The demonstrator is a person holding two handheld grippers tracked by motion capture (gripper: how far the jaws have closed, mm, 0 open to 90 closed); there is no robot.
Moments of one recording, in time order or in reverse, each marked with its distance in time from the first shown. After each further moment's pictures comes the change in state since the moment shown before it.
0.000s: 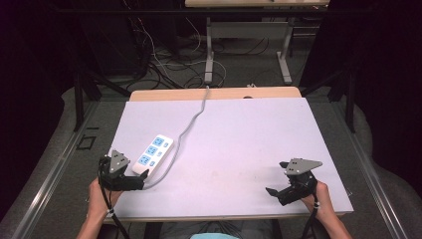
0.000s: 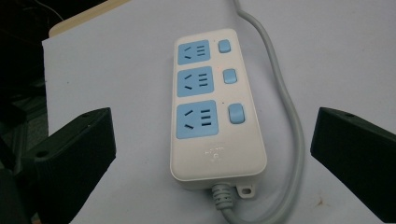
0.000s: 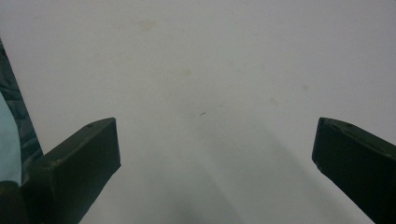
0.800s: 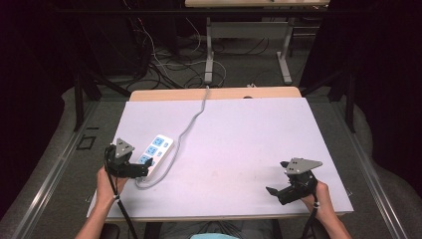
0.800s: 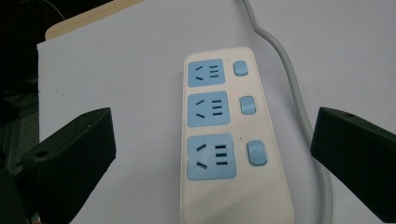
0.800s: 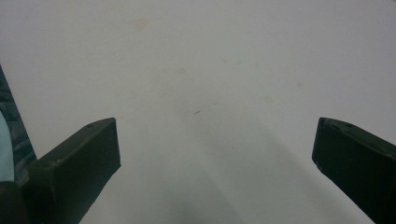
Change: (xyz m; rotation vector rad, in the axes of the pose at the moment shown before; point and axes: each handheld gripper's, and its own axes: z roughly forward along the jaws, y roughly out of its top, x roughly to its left) left arm 0.014 0.020 0.029 0.001 0.000 -0.032; right arm 0.000 0.000 -0.001 0.019 -0.016 0.021
